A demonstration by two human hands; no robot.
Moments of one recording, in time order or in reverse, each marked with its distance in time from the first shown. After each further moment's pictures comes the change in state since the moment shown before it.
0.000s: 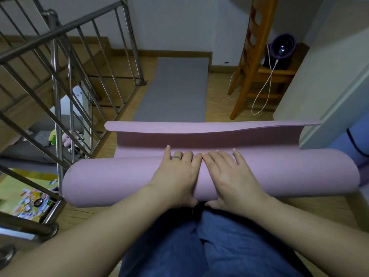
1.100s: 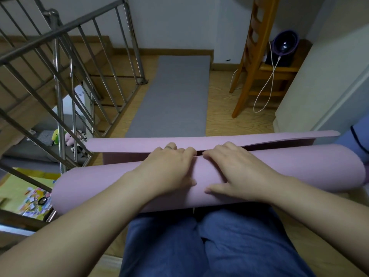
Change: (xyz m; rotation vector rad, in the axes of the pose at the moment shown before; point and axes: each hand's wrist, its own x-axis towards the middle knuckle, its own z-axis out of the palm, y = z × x) left_hand -0.006 -0.022 -0.030 -0.166 -0.072 -0.012; right_hand 0.009 0.015 -0.049 0.265 -0.182 -0.084
